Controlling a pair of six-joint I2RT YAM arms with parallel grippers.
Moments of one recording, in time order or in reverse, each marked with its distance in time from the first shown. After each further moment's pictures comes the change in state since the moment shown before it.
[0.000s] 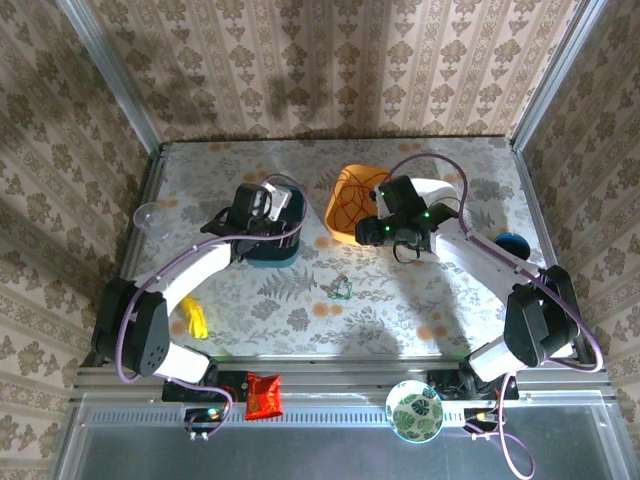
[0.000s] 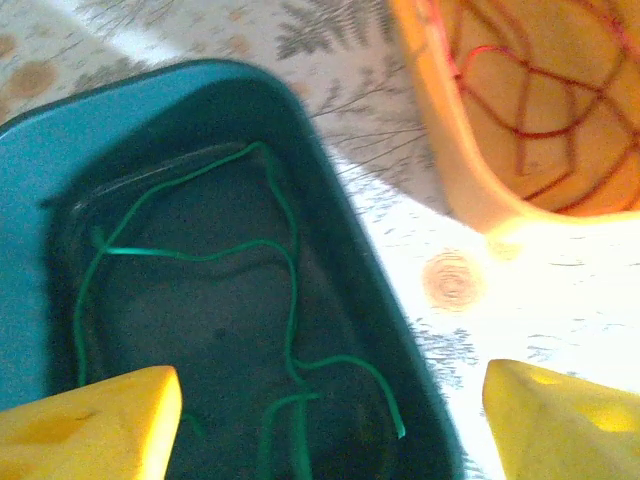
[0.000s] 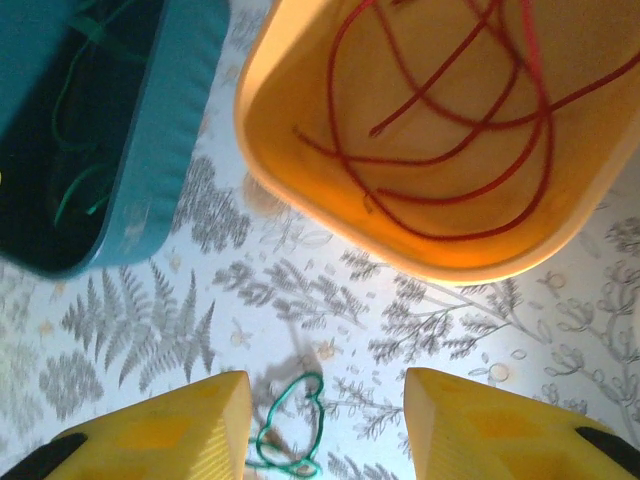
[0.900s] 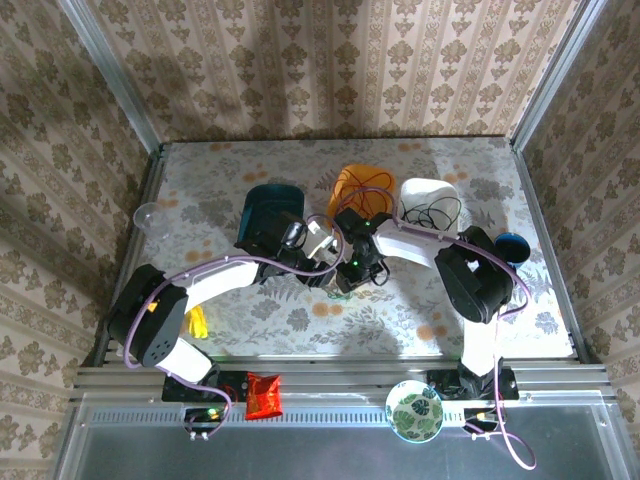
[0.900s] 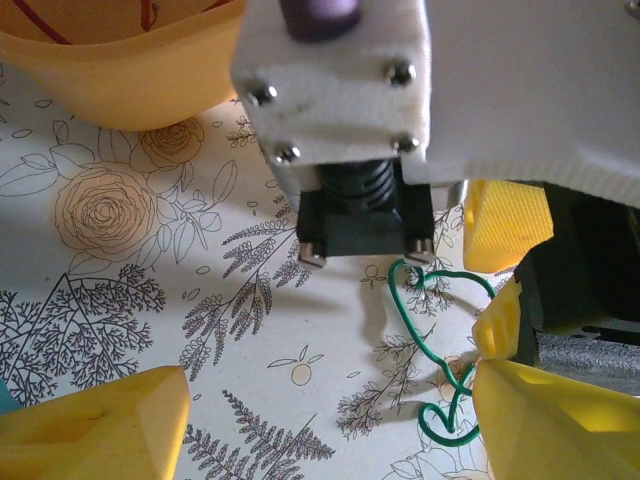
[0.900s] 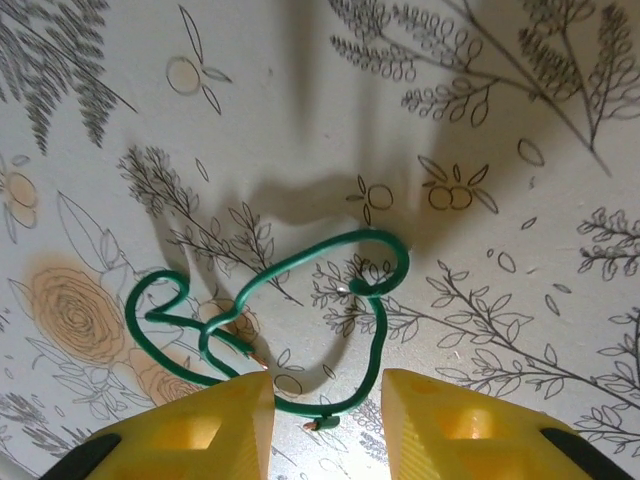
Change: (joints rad) left arm -0.222 0.091 -0.105 0.065 0.192 0.056; right arm 0.174 0.386 0.119 -0.247 -0.061 -0.262
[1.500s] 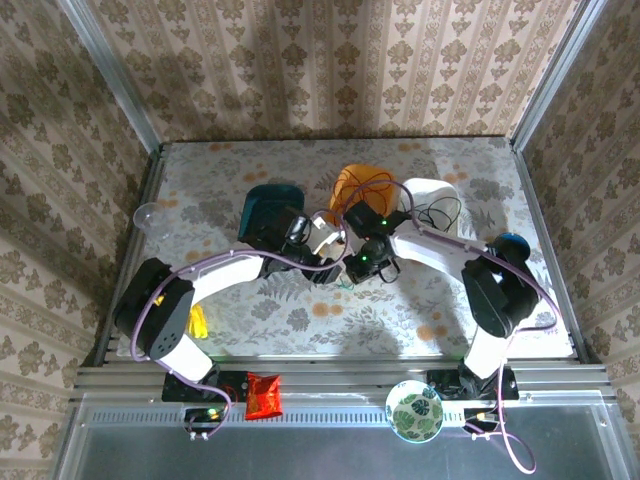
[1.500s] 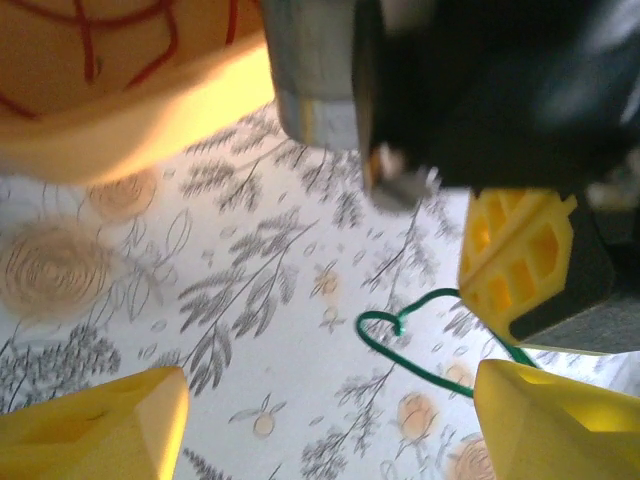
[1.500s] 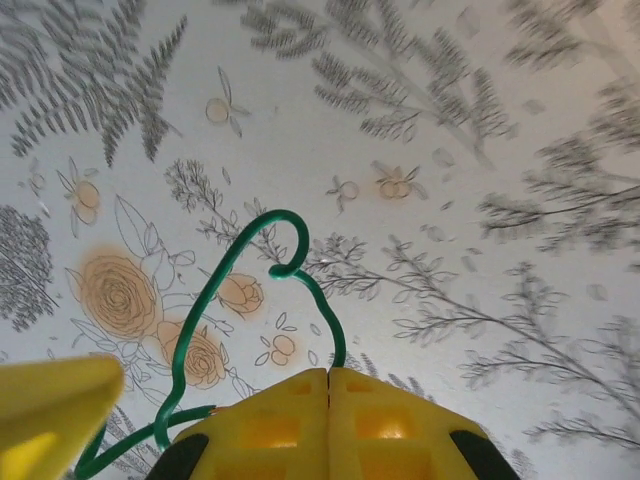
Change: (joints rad) left arm 0.002 0.054 0.068 0.010 0.099 0.003; right arm -0.034 -0.177 -0.070 0.062 0.027 0.003
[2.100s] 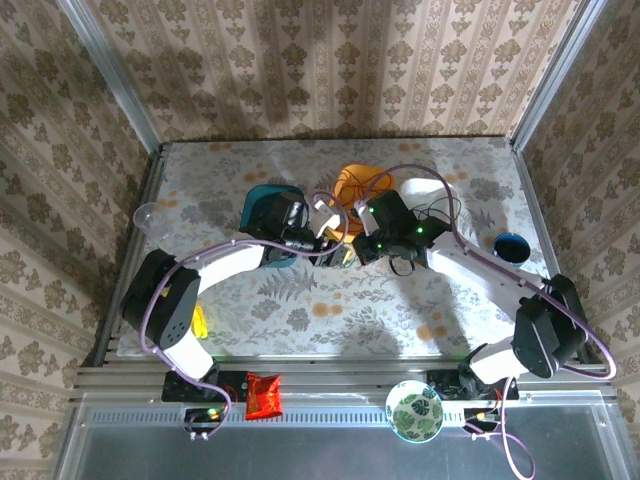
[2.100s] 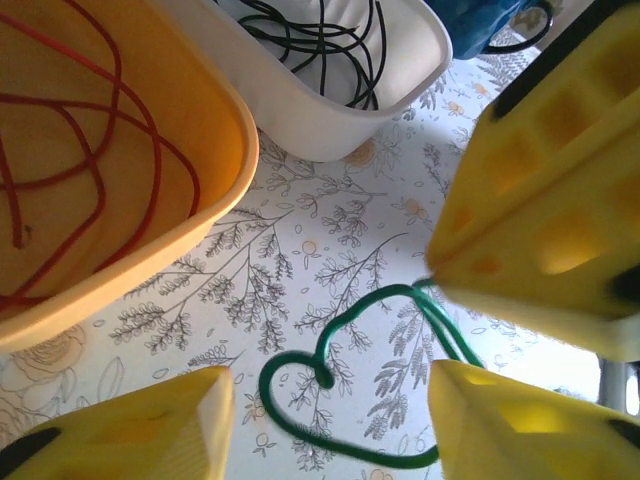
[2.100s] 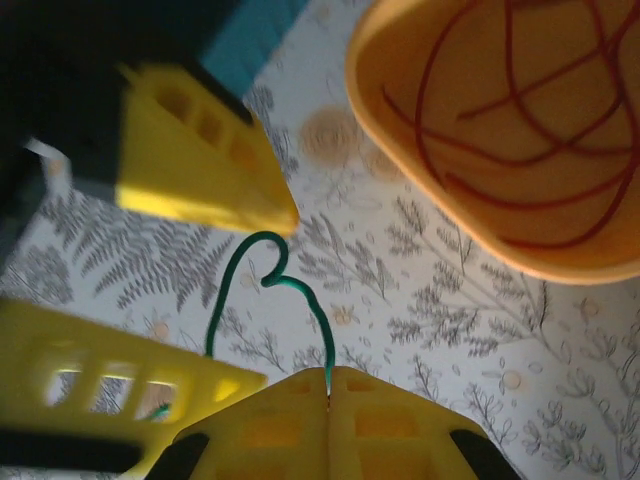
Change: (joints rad) left arm 0.062 0.068 0.061 0.144 0.272 -0.063; right arm -0.024 -0.284 -0.108 0.235 0.110 0.054
